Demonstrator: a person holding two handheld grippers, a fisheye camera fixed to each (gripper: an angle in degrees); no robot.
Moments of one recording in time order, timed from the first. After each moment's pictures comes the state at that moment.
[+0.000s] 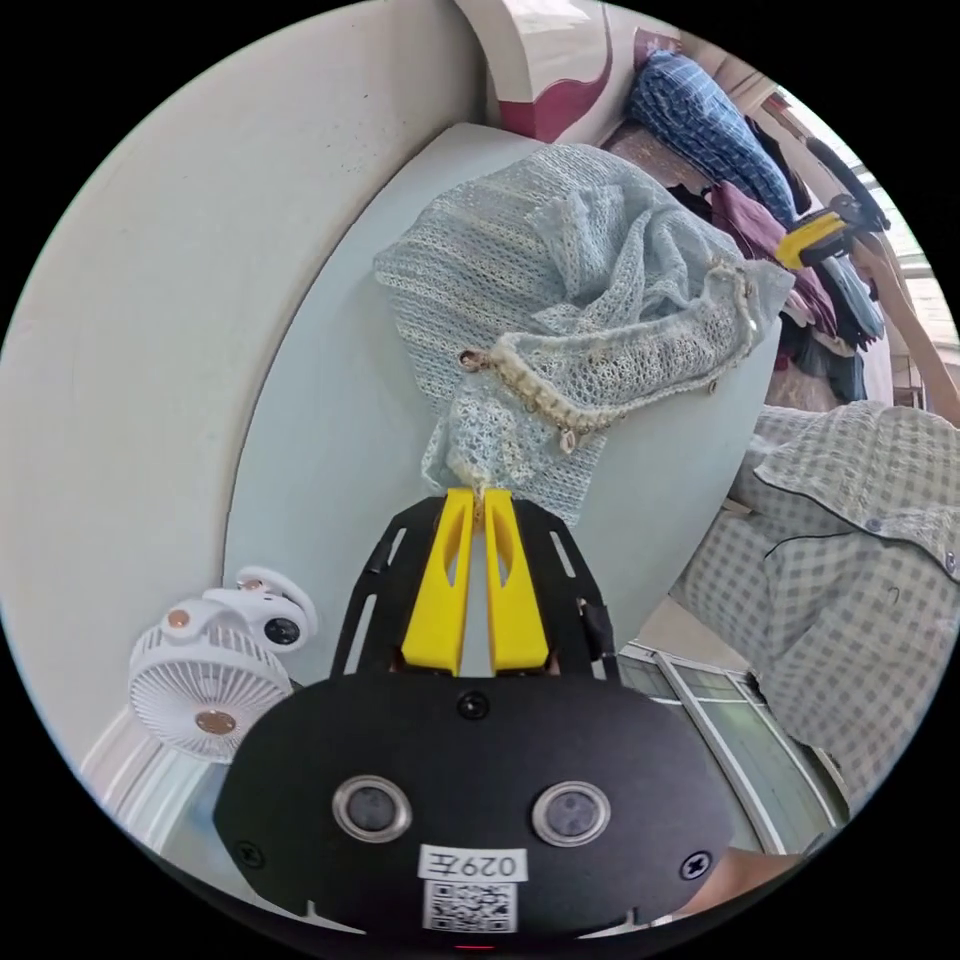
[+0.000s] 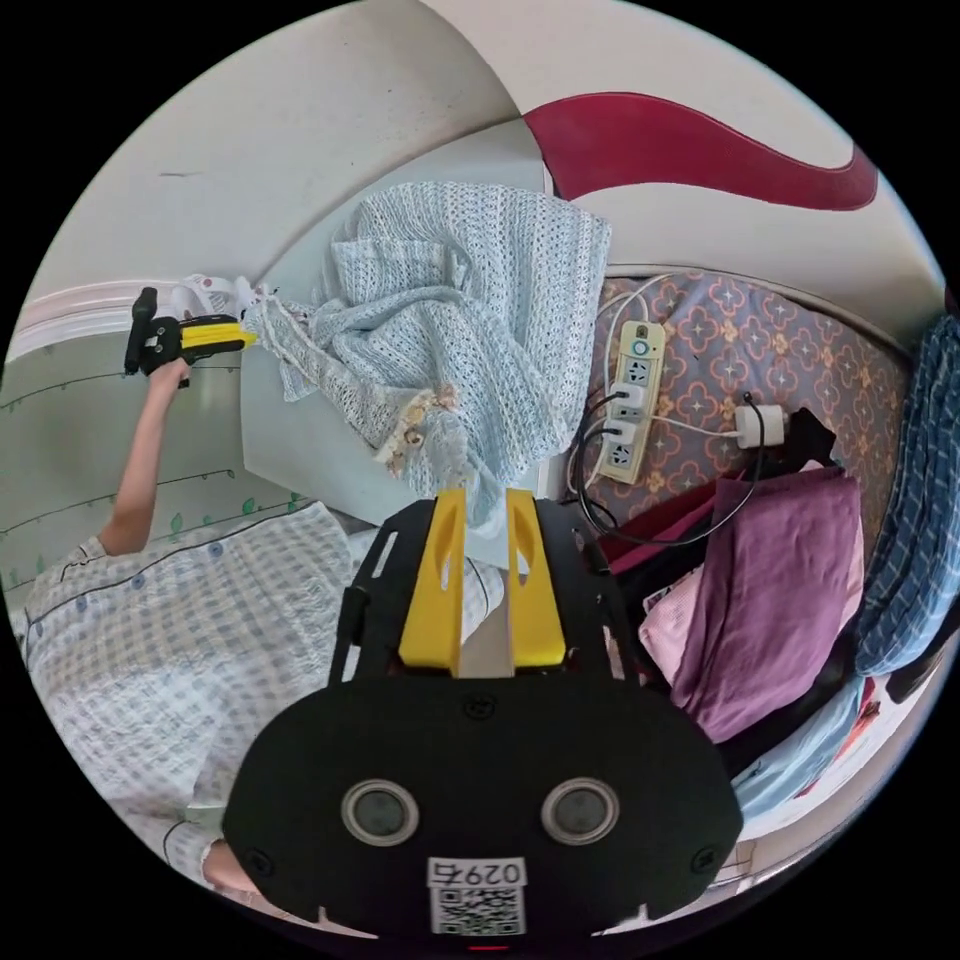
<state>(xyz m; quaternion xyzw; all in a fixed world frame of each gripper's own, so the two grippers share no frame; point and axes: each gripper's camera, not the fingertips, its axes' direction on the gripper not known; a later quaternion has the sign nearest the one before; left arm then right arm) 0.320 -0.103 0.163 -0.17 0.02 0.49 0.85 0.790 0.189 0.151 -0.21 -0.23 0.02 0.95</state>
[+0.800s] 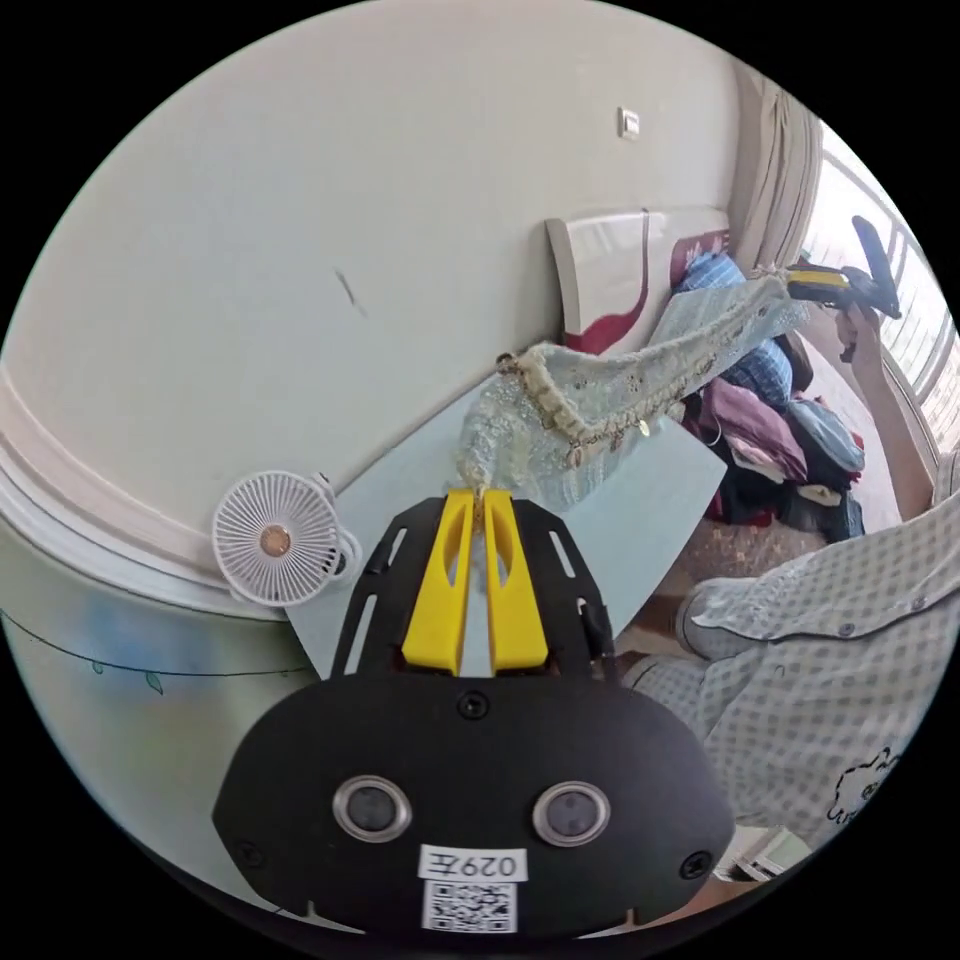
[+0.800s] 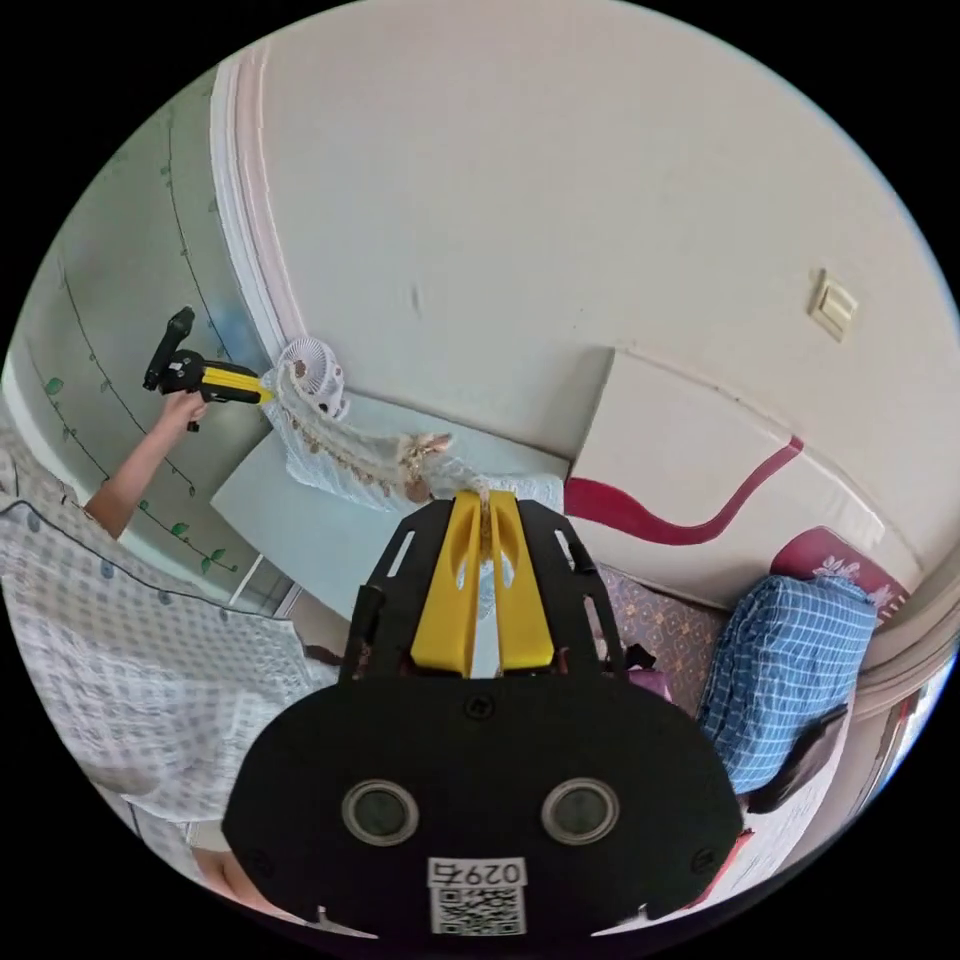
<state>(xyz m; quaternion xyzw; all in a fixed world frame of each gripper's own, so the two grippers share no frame) 0.052 0.044 -0.239 0.18 0.08 0.35 0.91 0.631 0.267 -0.330 0.23 0.04 -0.16 0.96</state>
